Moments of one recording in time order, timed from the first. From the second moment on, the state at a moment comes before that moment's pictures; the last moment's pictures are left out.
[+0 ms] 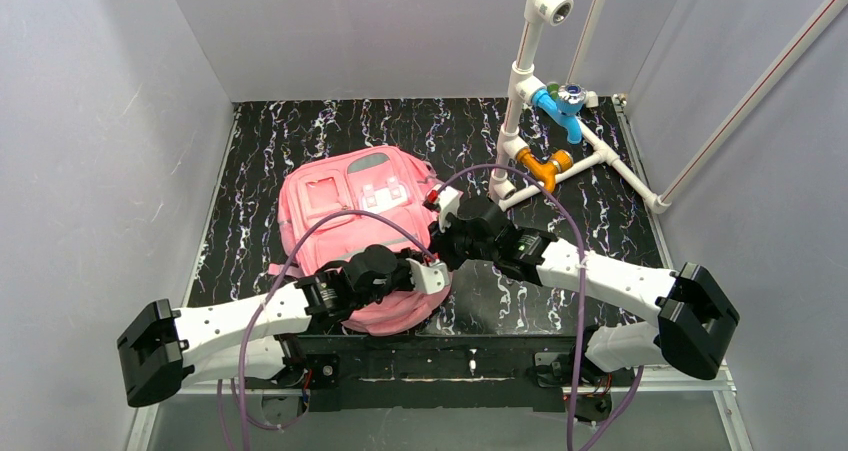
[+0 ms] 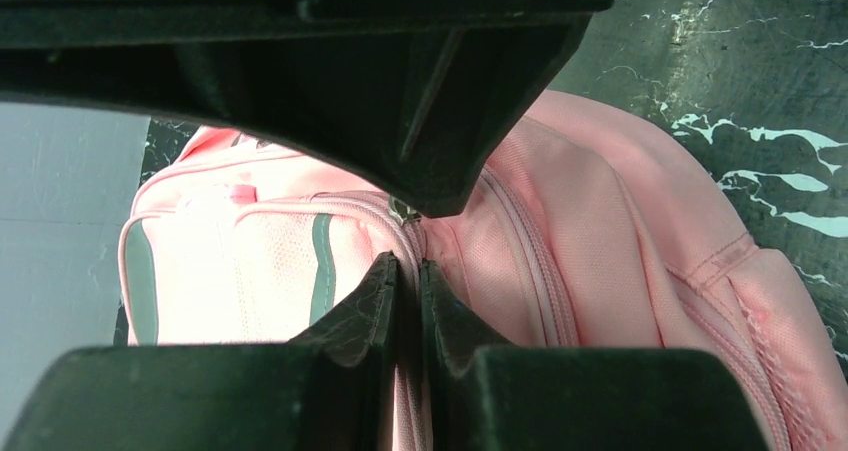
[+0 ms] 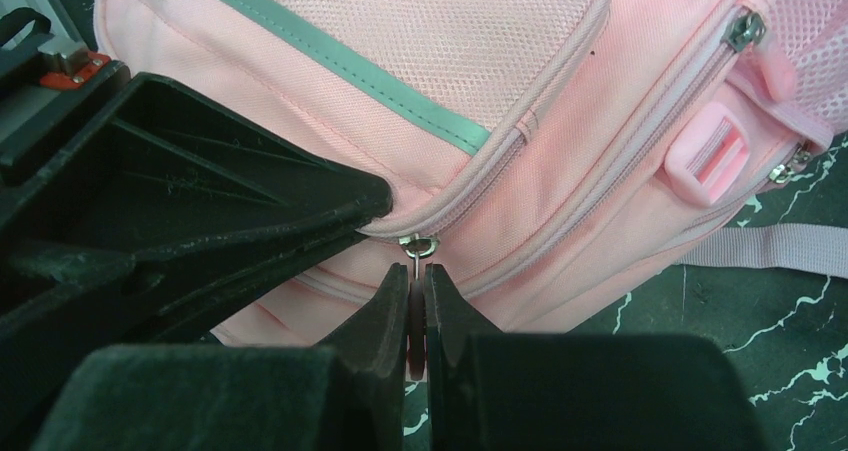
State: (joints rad) left arm -1.09 1.02 0.56 -0.04 -0.24 0.65; right arm 0.97 1.30 0.84 -0.11 -0.14 0.20
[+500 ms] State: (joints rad) left arm -1.08 0.66 0.48 -0.24 -0.17 0.66; right arm 0.95 1.43 1.01 -0.16 -0.22 0.03
